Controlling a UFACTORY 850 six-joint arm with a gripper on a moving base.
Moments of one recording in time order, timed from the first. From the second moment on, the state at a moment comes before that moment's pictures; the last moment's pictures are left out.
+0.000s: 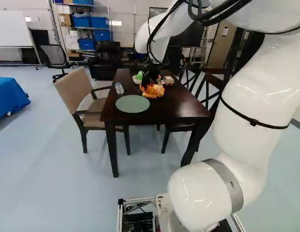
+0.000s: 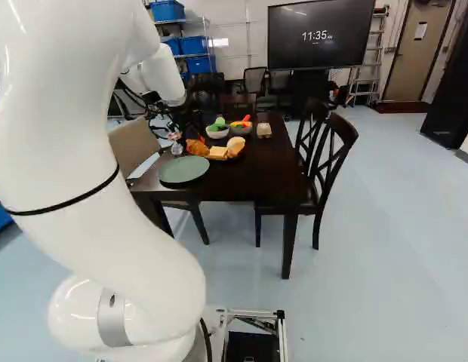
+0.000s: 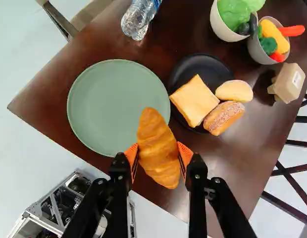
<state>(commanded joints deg) 10.9 -6.0 -63.4 -4.2 -31.1 -26.5</state>
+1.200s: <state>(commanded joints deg) 14.9 -9.1 -65.9 -4.2 -31.1 -26.5</state>
